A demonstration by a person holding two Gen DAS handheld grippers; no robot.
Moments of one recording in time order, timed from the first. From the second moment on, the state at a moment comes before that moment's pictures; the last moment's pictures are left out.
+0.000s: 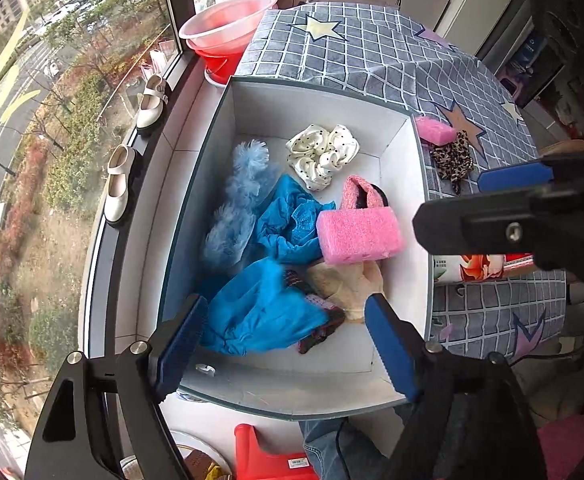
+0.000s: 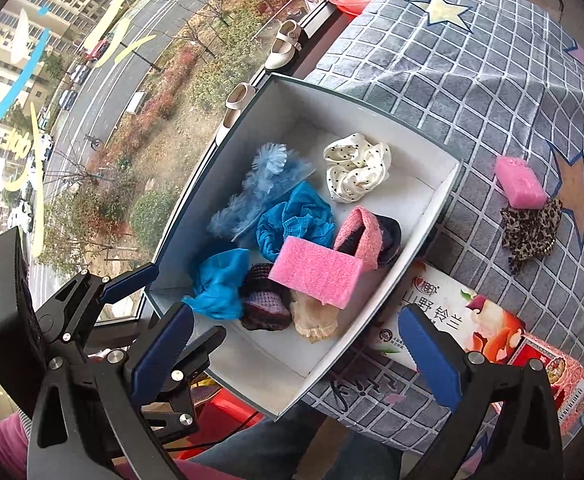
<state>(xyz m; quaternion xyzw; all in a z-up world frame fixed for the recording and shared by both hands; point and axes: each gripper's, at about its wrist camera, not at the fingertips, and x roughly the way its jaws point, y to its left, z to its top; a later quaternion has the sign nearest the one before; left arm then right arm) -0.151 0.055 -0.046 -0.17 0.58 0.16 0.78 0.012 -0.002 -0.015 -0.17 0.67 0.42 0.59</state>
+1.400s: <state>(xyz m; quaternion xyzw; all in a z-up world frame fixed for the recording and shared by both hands) 0.139 -0.013 -0.085 -0.30 0.63 0.15 0.70 0.262 -0.144 -0.192 -0.34 0.65 0.26 0.63</state>
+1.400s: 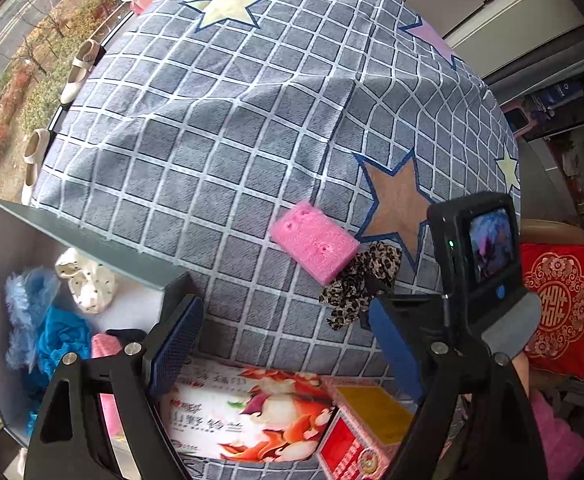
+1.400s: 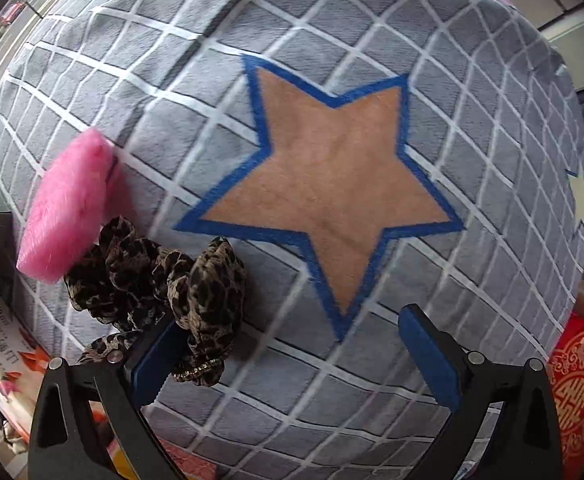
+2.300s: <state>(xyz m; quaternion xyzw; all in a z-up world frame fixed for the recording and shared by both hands) 0.221 -0.066 -0.189 -0.16 0.69 0.14 0.69 0.313 -0.260 -0.208 -0.14 0.71 0.19 0.67</state>
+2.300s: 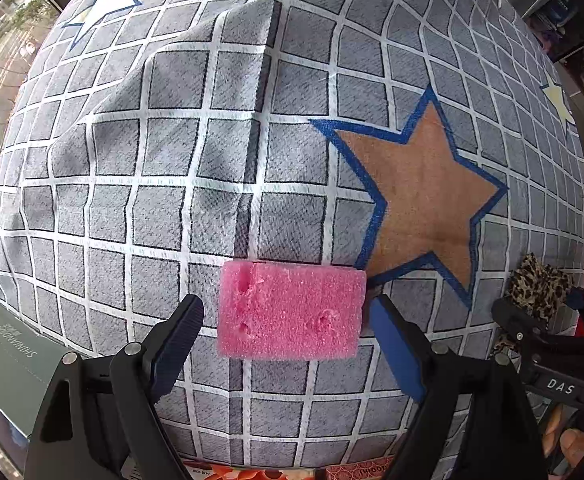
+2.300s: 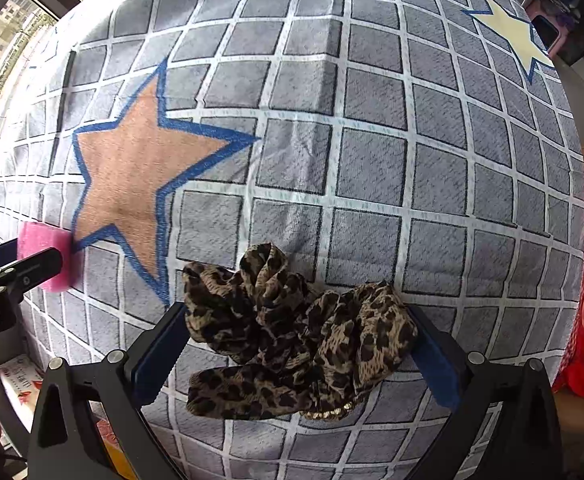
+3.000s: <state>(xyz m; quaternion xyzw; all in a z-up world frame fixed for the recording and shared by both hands) 0.236 -0.064 -0.226 -0.17 0.72 0.17 0.65 0.309 -0.260 -0.204 -0.16 0.69 0.18 0.68</state>
